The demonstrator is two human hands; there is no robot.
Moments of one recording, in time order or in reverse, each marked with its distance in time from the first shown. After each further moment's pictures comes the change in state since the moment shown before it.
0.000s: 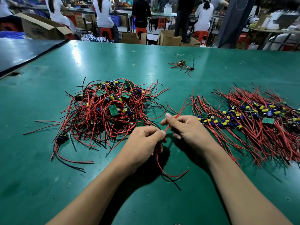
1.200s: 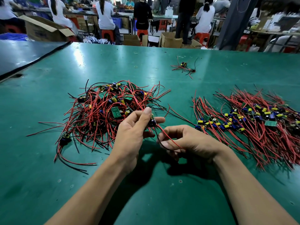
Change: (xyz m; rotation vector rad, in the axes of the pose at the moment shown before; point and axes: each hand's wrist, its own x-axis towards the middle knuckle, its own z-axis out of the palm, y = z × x) left_hand 0.000 0.014 -0.008 -0.481 0.203 0.073; right_hand -0.024 -0.018 0.000 -0.003 -0.506 0.139
